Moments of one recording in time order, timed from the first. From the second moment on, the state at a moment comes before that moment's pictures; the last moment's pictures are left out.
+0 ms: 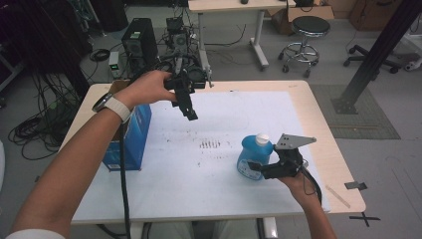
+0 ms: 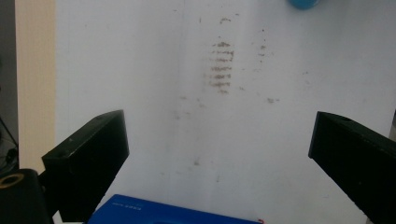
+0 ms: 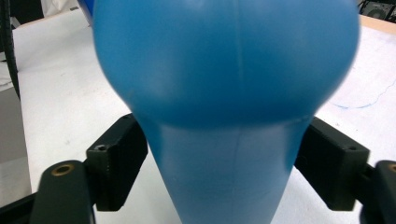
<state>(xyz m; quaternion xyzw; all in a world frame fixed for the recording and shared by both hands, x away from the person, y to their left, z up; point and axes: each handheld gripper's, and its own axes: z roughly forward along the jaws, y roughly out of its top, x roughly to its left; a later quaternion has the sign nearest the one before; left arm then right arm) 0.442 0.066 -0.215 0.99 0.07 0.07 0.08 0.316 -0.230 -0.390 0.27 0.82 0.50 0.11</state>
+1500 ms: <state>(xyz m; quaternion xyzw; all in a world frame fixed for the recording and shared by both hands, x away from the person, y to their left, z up) 0.441 0.065 -0.218 0.99 0.07 0.07 0.08 0.314 -0.229 -0.390 0.25 0.82 0.50 0.13</state>
